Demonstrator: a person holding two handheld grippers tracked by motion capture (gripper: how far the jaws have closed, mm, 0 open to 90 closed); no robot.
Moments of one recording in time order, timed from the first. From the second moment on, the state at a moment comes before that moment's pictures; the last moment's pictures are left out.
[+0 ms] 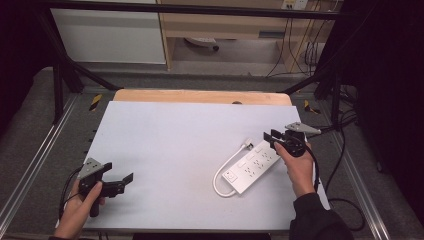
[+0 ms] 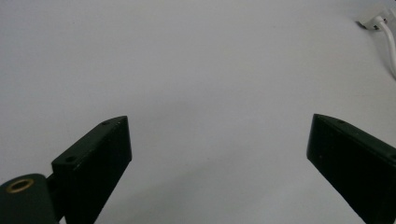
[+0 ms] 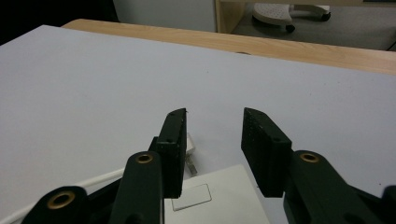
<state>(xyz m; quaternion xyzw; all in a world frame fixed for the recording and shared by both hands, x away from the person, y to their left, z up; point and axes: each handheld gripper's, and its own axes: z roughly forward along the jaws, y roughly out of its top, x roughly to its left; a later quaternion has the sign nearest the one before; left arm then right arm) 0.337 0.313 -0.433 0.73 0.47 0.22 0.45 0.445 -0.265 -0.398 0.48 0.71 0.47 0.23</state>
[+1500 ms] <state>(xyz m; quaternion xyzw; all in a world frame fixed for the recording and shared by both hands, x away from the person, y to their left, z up) 0.337 0.313 -0.433 0.73 0.47 0.21 0.45 0.443 -0.248 -0.432 0.48 0.72 0.45 0.21</state>
